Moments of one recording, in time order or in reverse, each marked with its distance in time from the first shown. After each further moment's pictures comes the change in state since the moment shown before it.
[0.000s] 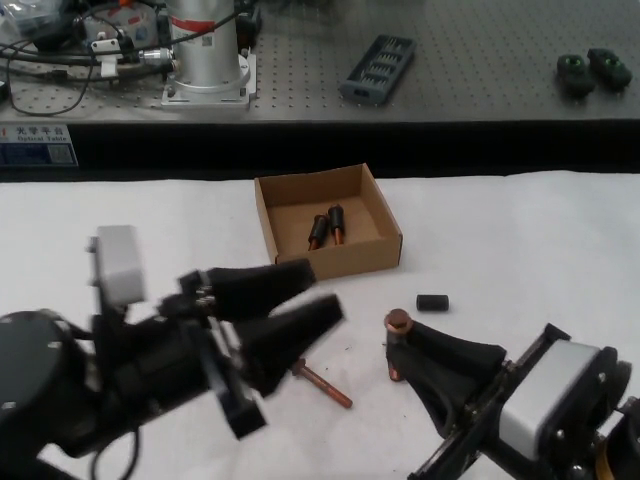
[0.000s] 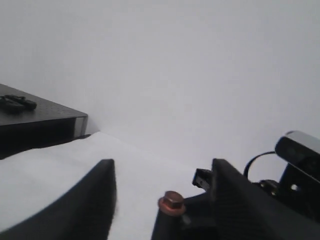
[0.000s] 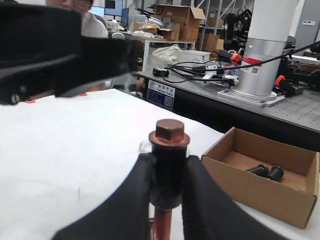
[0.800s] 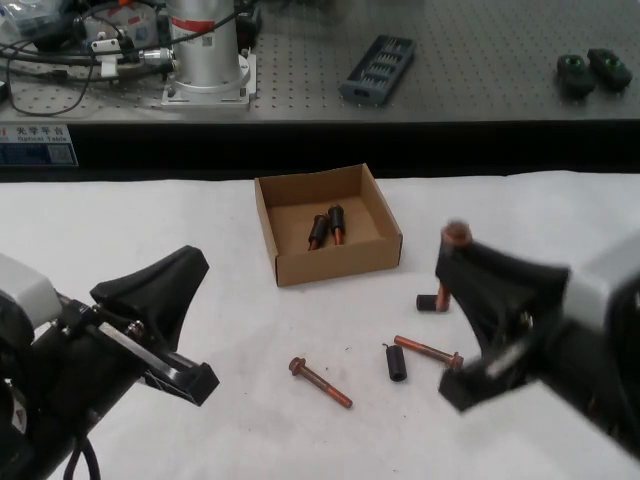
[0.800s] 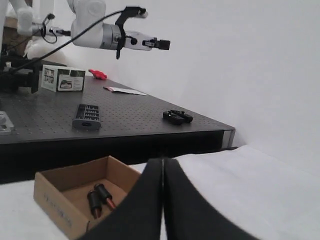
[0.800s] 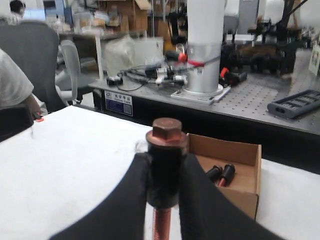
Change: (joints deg) left arm 5.0 -13.4 10.5 9.2 -26.4 12.6; right arm -0.1 -37.7 -12.5 54.6 9.0 7.5
